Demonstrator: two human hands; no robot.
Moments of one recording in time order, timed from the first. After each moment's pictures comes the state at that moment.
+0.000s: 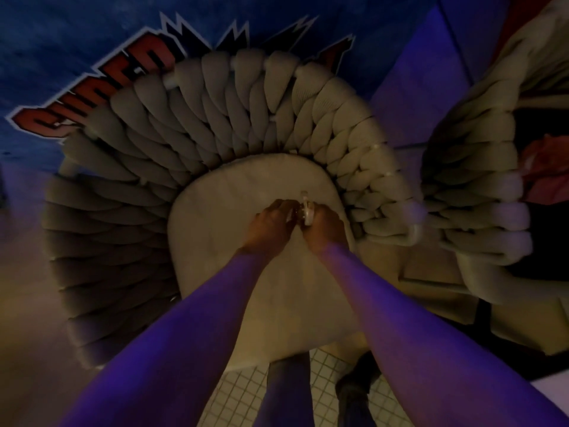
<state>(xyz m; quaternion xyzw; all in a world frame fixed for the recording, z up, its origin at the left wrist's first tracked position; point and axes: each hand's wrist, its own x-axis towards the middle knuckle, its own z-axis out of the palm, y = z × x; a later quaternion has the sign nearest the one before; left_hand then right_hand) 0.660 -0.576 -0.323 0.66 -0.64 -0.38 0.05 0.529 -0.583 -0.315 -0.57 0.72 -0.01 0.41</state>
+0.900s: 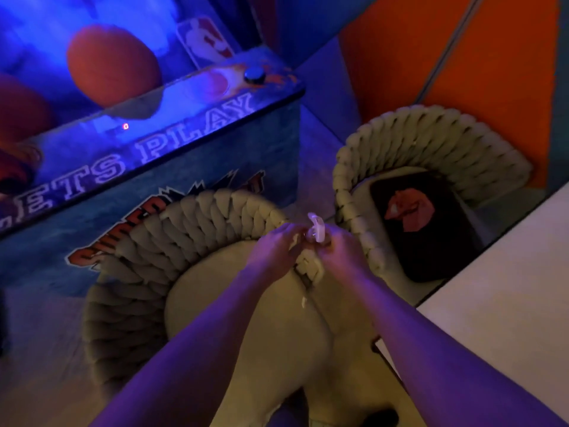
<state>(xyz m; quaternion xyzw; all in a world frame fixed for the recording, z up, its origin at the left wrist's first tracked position) 0.553 -0.595 -0.085 0.51 -0.80 -0.29 0.14 0.386 -0.555 -0.066 -0.57 0.71 -0.25 0.33</state>
